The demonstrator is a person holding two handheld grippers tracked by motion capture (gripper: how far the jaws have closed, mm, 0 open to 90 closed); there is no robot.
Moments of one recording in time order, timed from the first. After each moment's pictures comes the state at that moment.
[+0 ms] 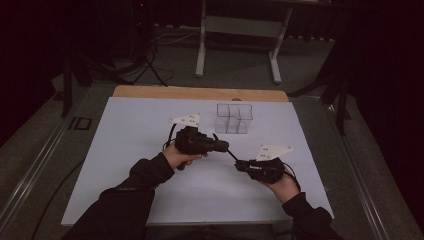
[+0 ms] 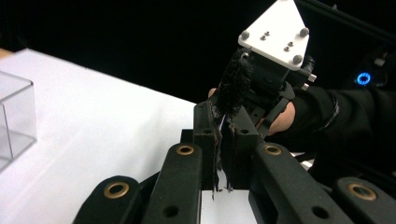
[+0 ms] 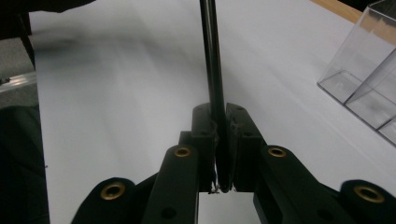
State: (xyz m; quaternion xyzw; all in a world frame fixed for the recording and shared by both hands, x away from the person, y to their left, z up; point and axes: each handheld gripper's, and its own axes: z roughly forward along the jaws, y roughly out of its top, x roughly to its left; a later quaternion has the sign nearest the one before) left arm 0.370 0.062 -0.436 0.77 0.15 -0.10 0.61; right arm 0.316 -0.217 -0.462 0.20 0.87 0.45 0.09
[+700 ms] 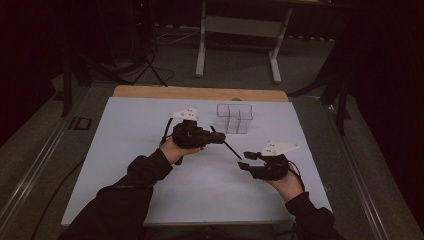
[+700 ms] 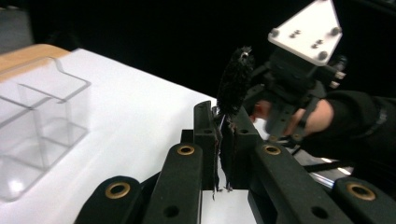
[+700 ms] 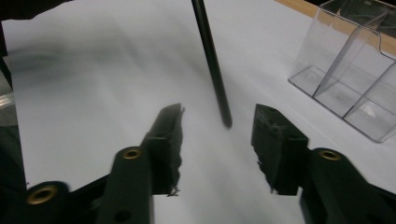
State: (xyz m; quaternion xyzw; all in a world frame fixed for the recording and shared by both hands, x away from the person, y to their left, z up) left arm 0.374 0.069 -0.419 0.78 0.20 -0.04 0.59; right arm 0.322 -0.229 -0.458 0.24 0.85 0.45 0.11
